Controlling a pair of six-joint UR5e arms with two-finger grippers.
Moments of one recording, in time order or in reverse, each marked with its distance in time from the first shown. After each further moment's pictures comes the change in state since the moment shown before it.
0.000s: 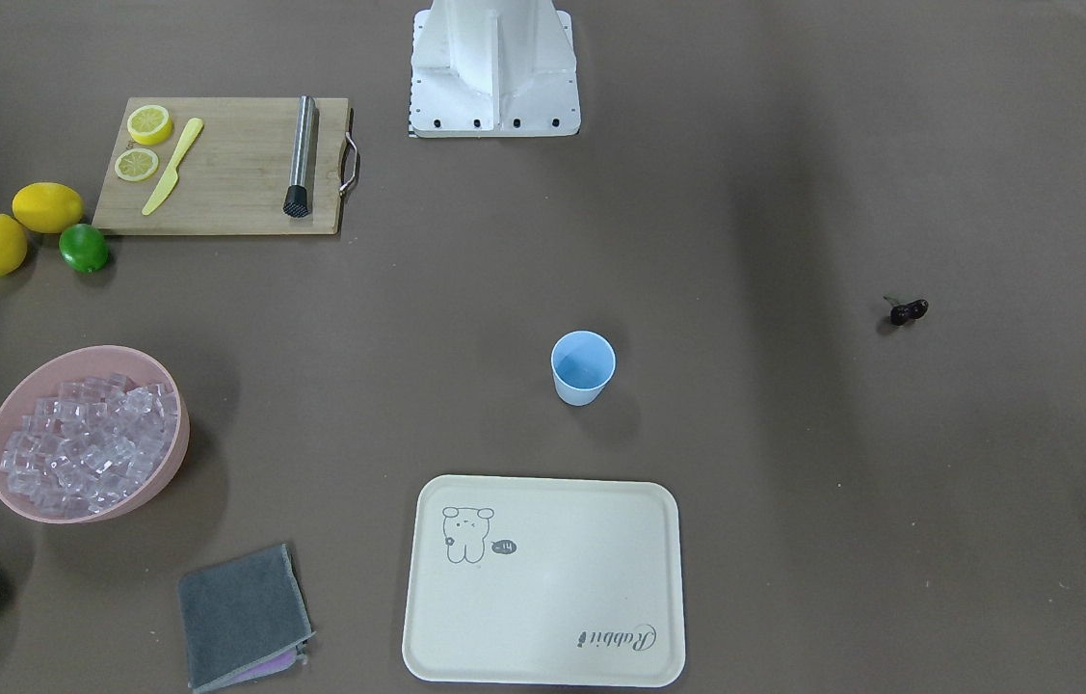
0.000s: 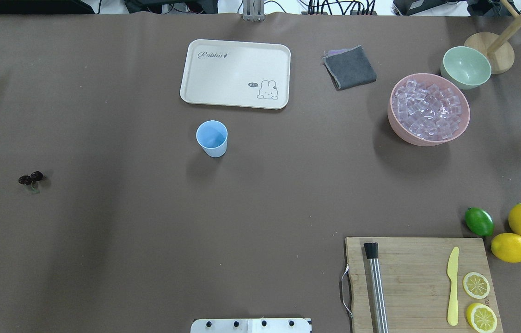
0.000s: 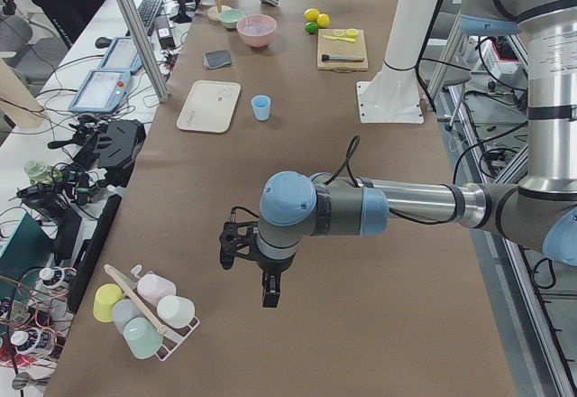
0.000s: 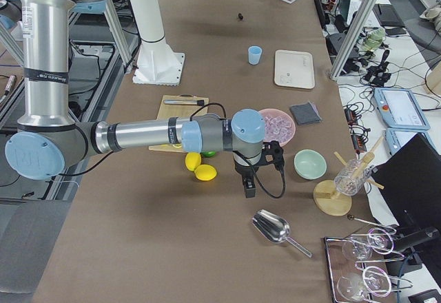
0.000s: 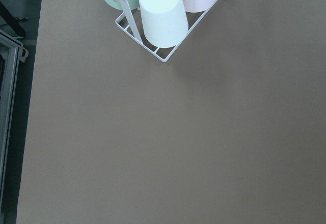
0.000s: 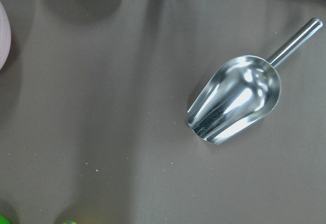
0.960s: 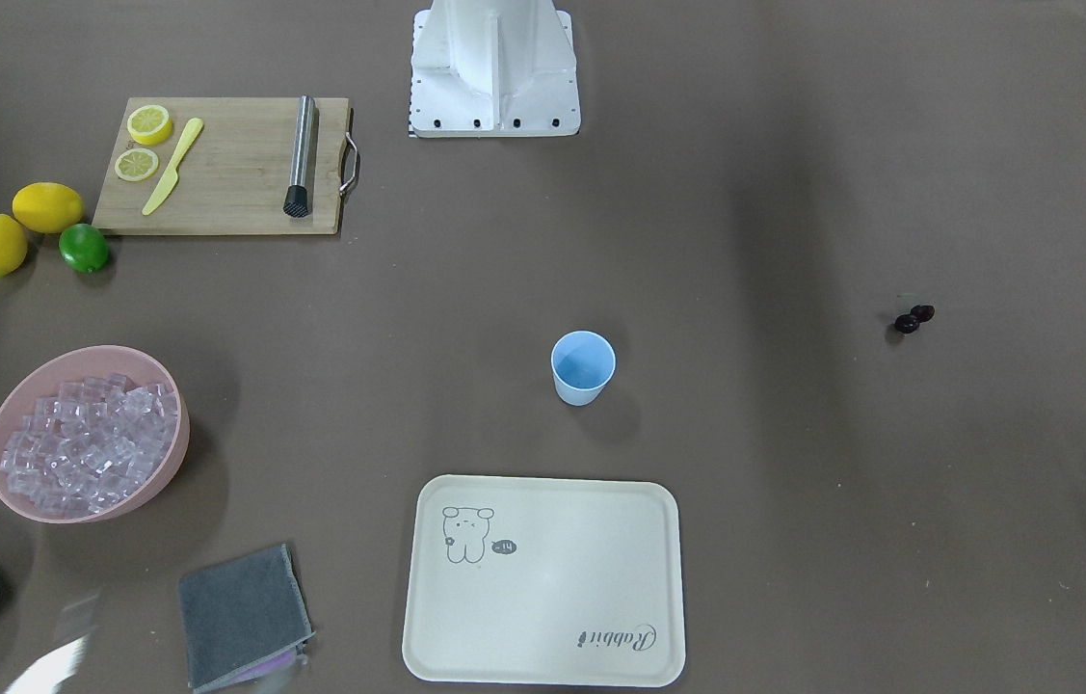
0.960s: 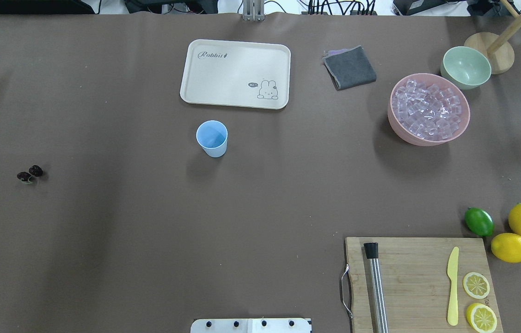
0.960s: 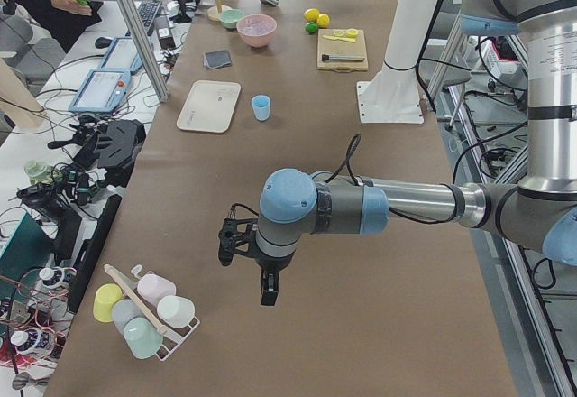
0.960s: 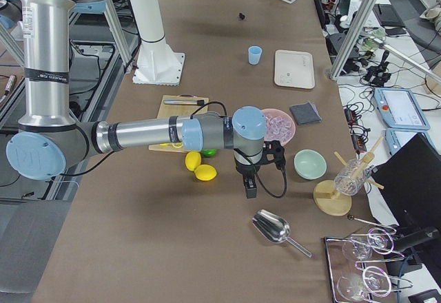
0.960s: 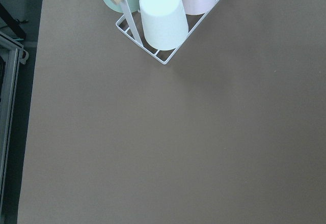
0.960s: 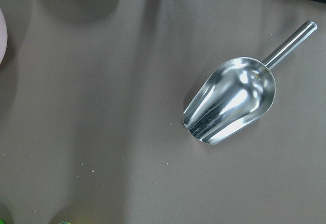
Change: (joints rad) left arm -0.002 -0.002 -0.008 -0.006 -0.002 0.035; right arm 0.009 0.007 0.013 -0.027 -0.066 -0.003
